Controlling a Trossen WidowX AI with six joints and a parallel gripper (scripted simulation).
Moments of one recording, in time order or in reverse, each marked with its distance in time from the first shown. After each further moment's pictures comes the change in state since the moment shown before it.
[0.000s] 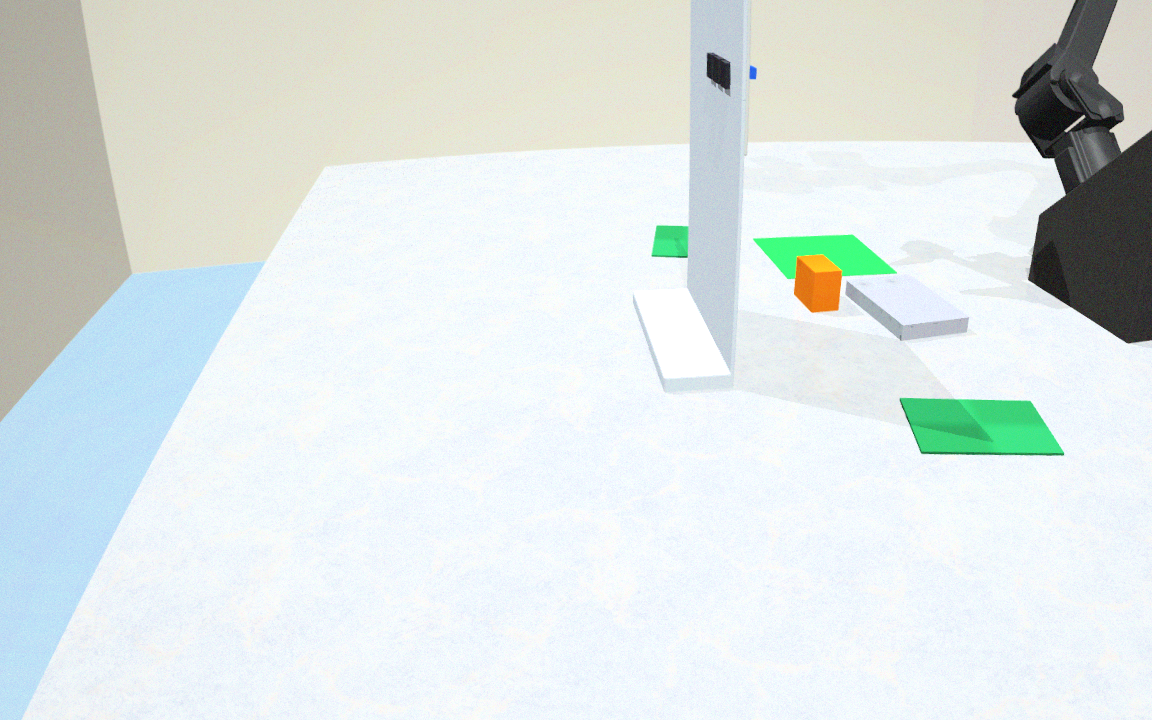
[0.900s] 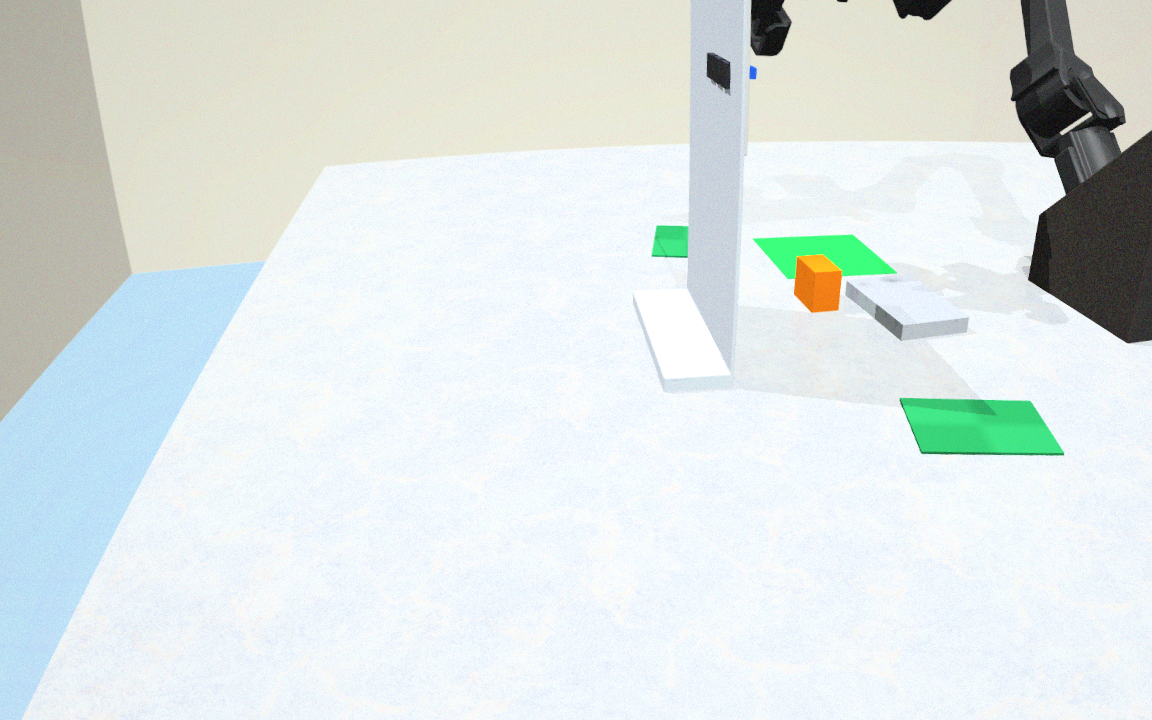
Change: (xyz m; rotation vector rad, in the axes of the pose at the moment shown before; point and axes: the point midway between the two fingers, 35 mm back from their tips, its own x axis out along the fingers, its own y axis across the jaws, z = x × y) arm 0.045 0.037 -0.105 0.310 0.079 -0.001
